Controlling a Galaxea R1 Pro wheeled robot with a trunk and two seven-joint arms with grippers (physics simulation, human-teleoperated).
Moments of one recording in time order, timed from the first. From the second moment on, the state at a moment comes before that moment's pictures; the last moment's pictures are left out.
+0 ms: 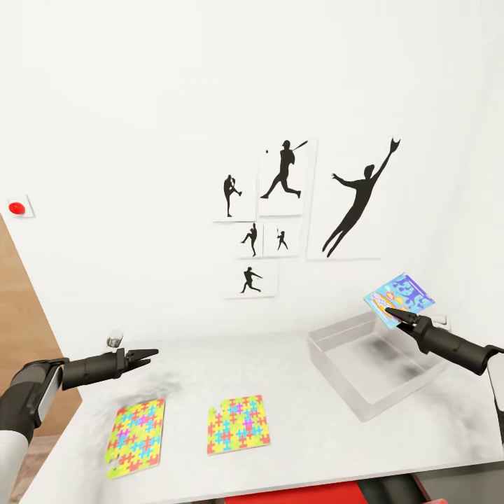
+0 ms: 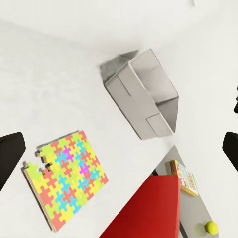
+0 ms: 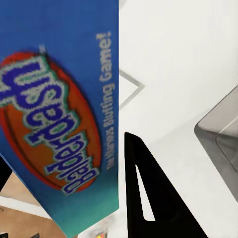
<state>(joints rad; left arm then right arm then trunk) -0.66 0.34 0.28 -0.77 0.03 0.84 -1.33 -0.62 -0.33 -0.55 -1.06 -0.51 1.04 0.72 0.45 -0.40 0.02</state>
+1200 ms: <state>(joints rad) -0.66 0.34 0.28 -0.77 0.02 0.84 -1.32 -1.03 -0.41 -0.45 -0.49 -0.53 1.04 0.28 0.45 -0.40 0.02</state>
